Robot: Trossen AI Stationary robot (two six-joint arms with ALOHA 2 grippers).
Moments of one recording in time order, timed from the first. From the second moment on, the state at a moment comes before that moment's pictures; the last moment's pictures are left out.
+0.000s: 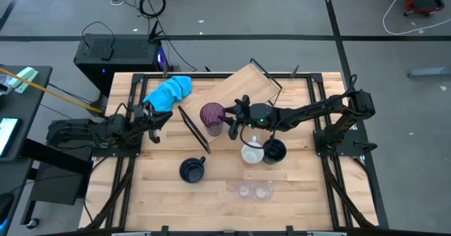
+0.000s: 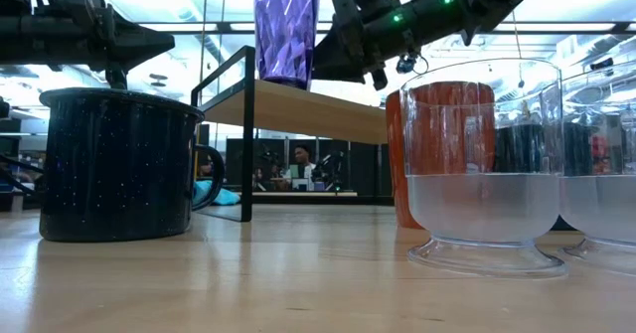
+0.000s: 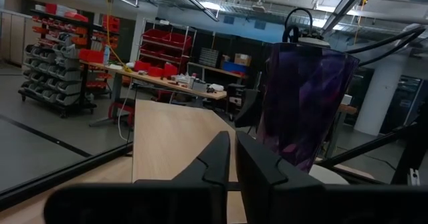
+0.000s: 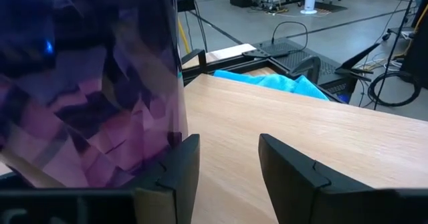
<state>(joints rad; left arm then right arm) -0.03 0.09 0.01 0.30 -0.41 -0.17 -0.02 1.62 0.90 0.47 0.31 0.18</state>
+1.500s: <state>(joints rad) -0.03 0.09 0.01 0.30 -0.41 -0.17 -0.01 1.45 0.90 0.15 0.17 0.06</state>
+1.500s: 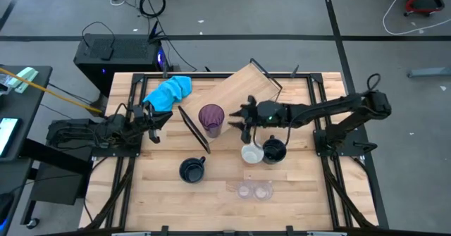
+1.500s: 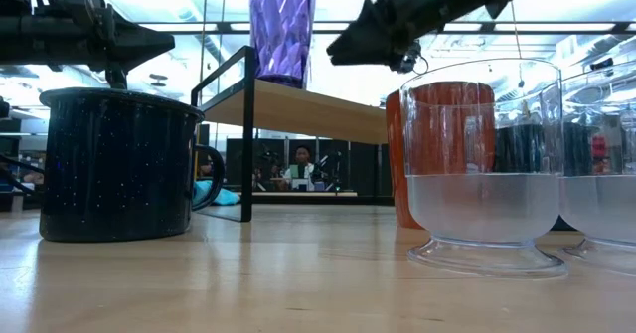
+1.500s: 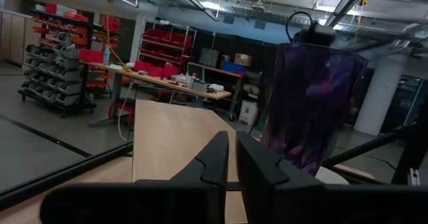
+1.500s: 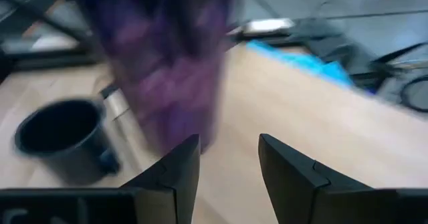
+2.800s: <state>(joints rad) -0.03 0.09 0.01 0.30 -0.41 -0.17 -0.06 1.56 0.90 0.31 0.19 0.03</state>
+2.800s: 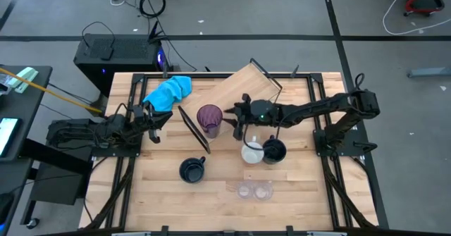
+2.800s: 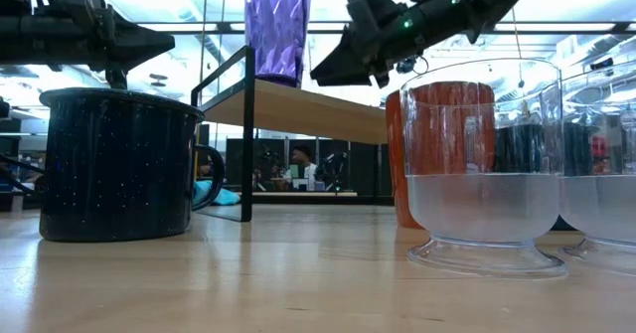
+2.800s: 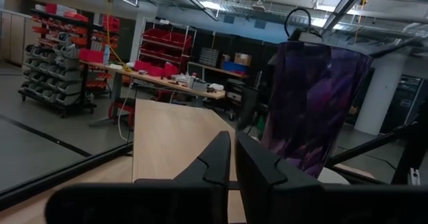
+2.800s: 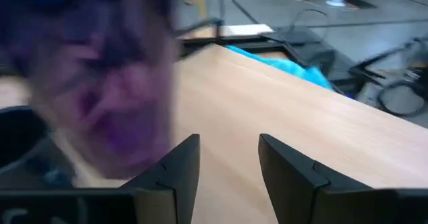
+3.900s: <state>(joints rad) -0.03 0.09 0.01 0.30 -0.41 -0.17 -0.06 1.59 0.90 0.44 0.11 0.00</state>
